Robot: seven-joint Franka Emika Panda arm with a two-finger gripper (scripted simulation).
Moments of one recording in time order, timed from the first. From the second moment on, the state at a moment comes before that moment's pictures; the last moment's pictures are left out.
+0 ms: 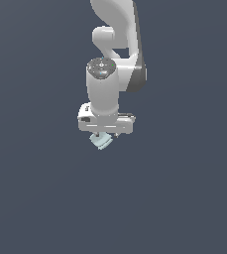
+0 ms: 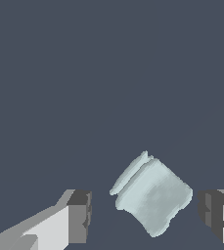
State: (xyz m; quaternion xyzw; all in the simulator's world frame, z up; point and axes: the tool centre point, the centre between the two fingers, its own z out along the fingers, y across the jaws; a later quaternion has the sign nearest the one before) arm -0.003 -0.026 0.172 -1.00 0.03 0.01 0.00
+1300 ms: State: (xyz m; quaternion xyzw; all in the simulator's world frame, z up) arm -0.037 0.001 0.109 -0.98 0.09 0.08 -0.15
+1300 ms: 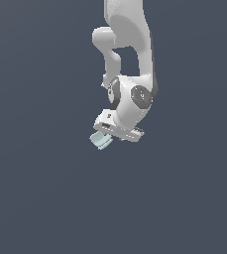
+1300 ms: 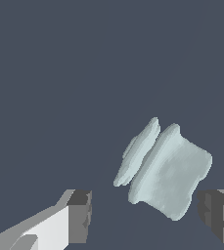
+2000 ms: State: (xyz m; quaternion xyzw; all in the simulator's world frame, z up) arm -0.059 0.008 0.077 -0.94 0.14 0.06 -0.30
